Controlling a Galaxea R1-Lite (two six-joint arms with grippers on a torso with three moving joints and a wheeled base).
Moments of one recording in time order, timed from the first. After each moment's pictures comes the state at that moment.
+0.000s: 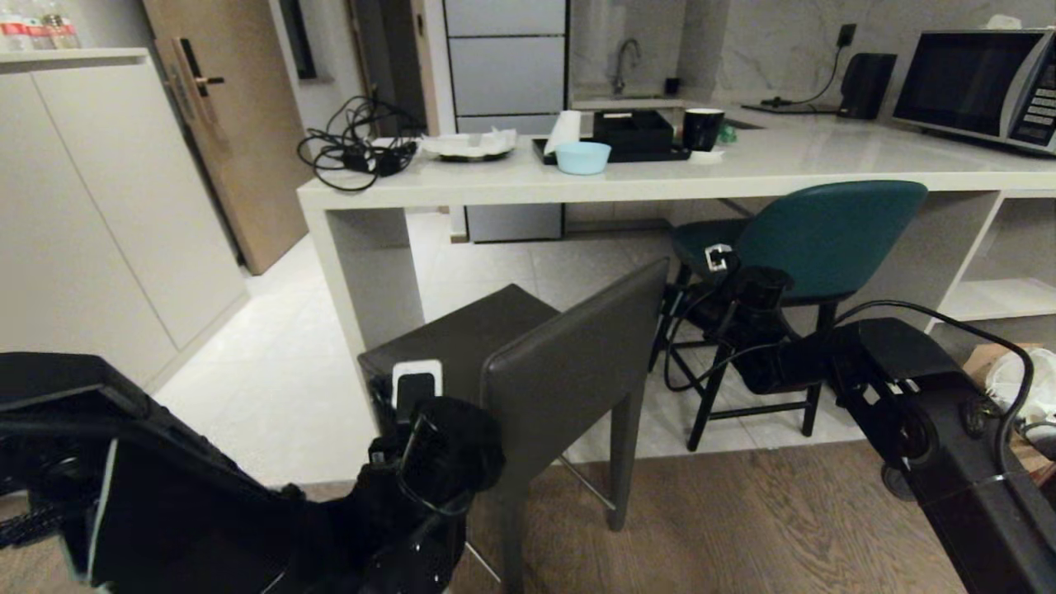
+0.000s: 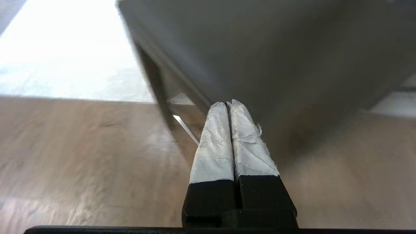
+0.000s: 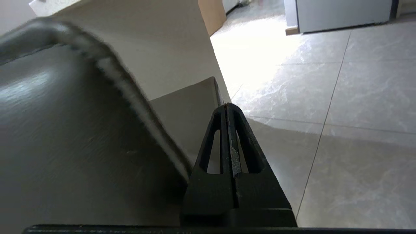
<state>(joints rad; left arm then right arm) -0.81 1.96 -0.69 -0.78 0.85 -0.41 0.11 2.72 -1.91 -0.95 0.54 0.34</state>
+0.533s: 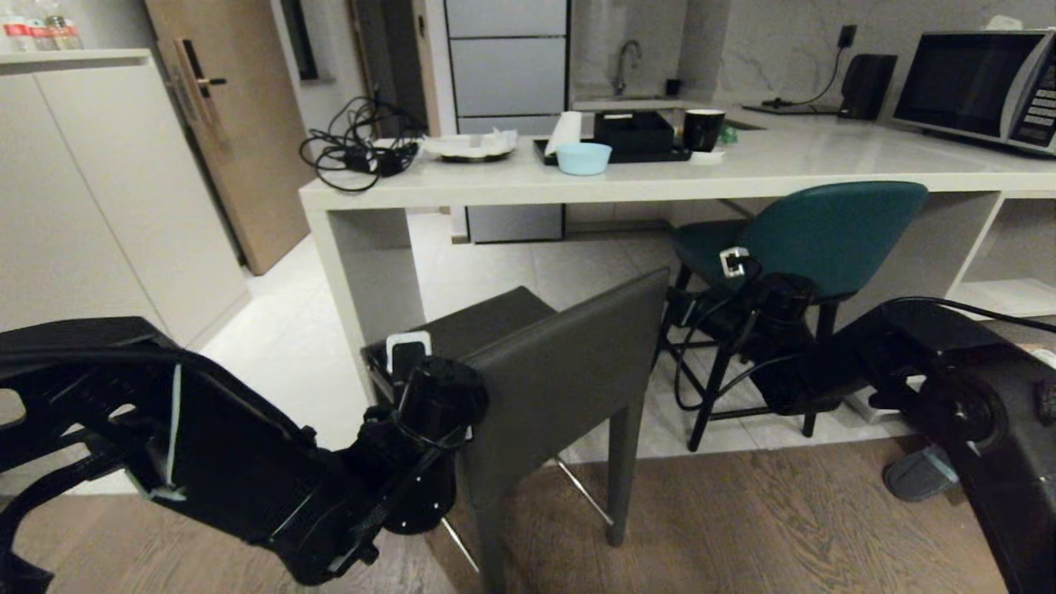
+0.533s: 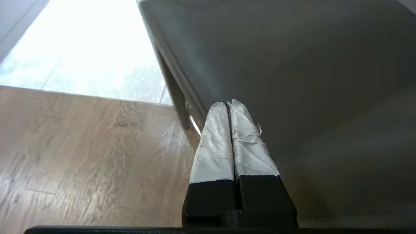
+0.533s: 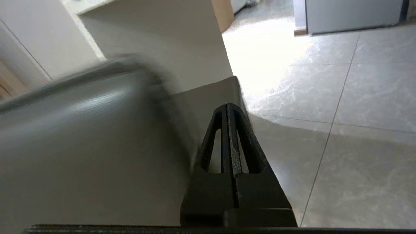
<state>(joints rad) -0.67 2.04 -0.83 -0.73 0.80 -0.37 0.16 2.52 -1.50 -1.19 0.58 0.34</state>
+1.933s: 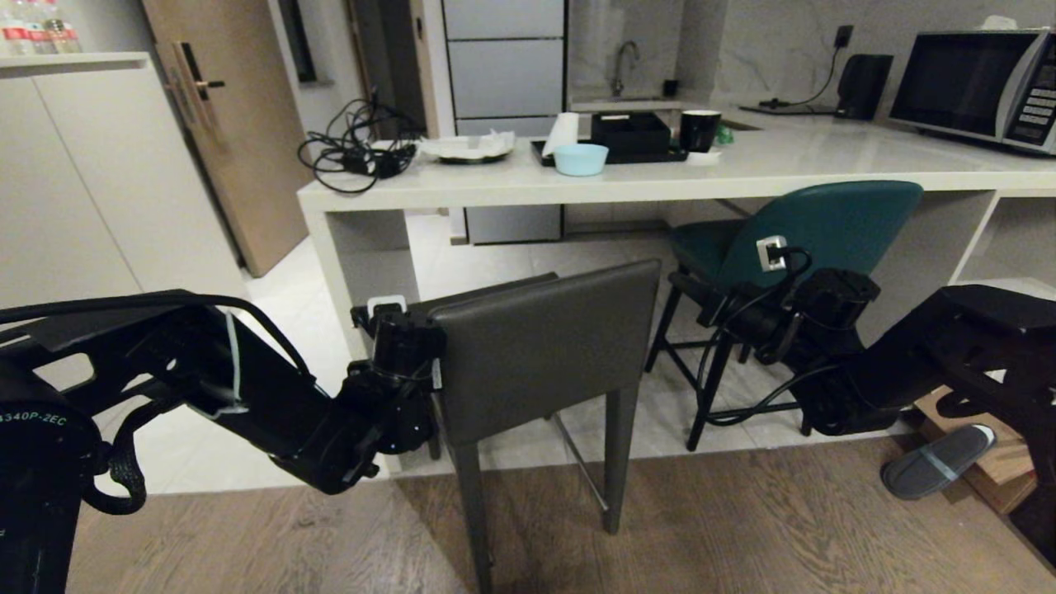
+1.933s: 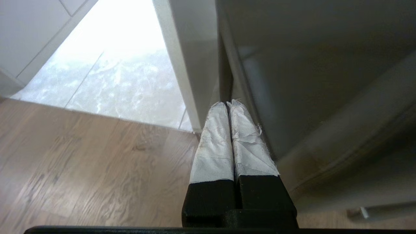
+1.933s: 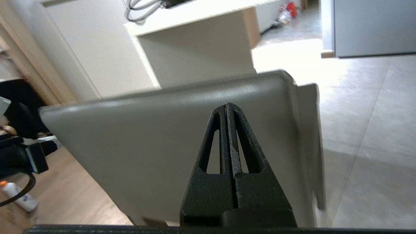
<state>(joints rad) -0.46 2.15 -0.98 -0.80 0.74 -0.23 0.10 2.36 -1.20 -1.41 0.62 0.39</state>
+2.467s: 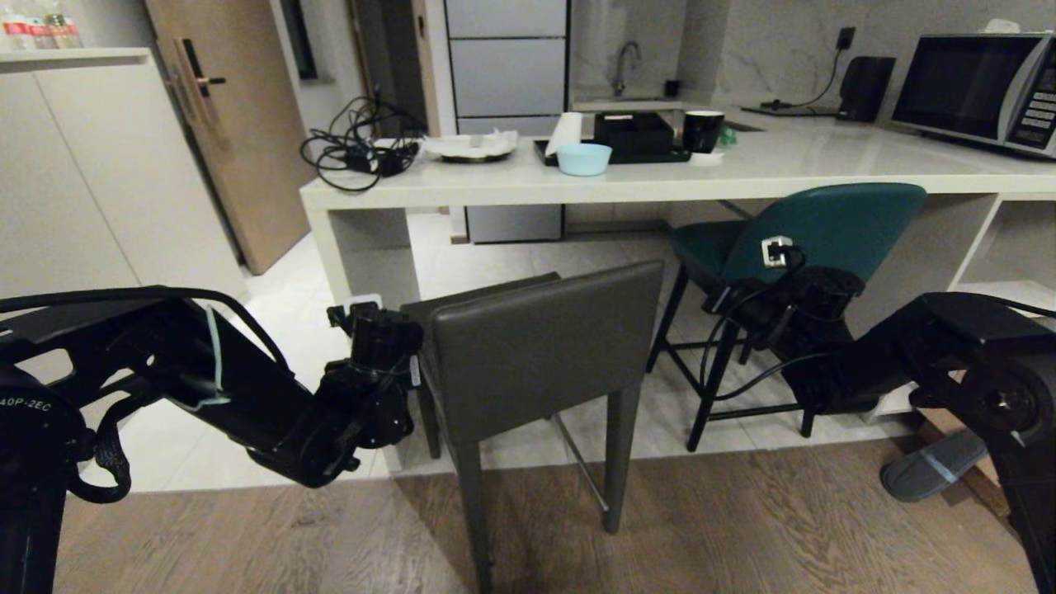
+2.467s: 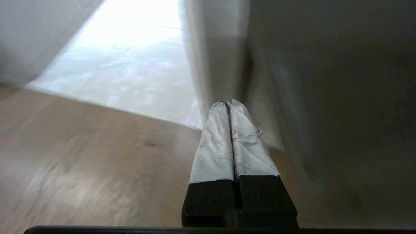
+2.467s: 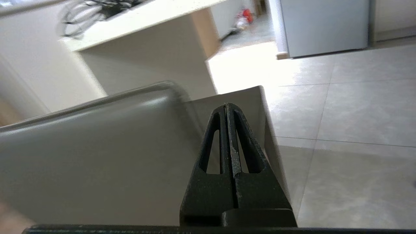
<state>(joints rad) -0.44 2.14 -0.96 -0.80 0.73 -0.22 0.02 2.49 -1.44 -1.26 0.48 0.37</state>
